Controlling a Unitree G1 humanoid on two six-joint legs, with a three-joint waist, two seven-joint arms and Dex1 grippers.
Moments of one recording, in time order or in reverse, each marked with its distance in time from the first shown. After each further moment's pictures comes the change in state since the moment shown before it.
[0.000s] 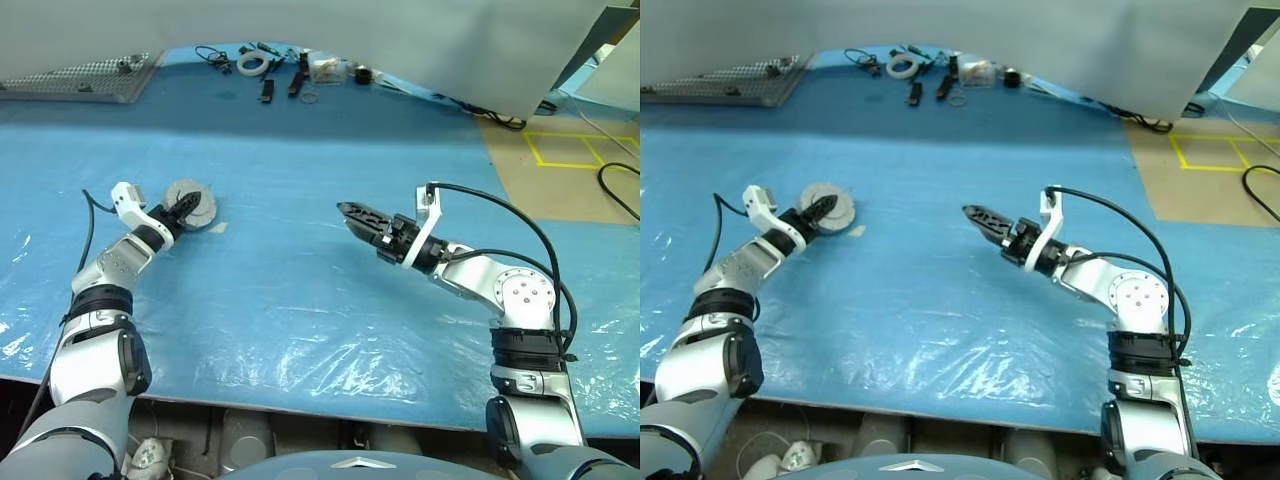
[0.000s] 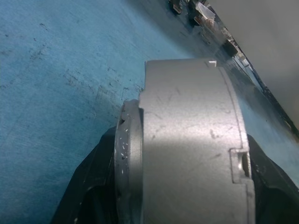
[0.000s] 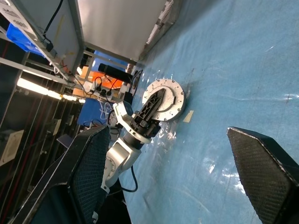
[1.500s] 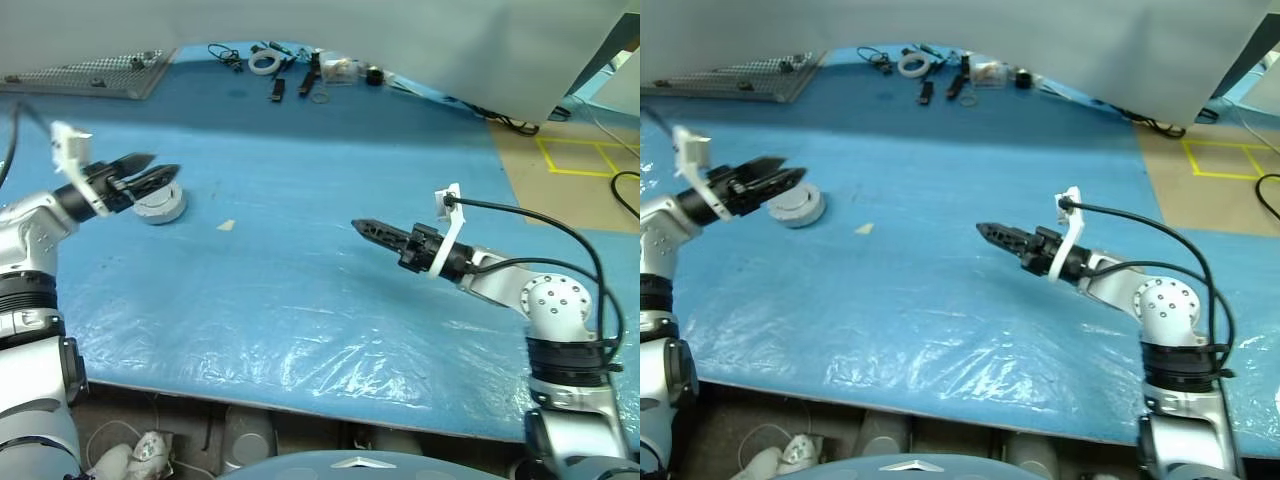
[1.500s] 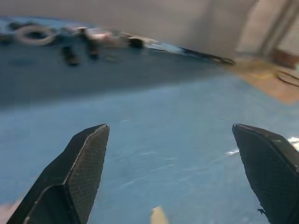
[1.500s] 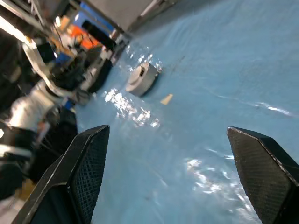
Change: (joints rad) left arm 0.068 0.253 -0.185 -0.536 0.084 0.080 -0.536; right arm 0.070 -0.244 0.088 -0.190 -0.332 -0.070 0.355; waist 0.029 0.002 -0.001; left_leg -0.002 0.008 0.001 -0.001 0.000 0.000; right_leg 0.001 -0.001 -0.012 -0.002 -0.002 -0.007
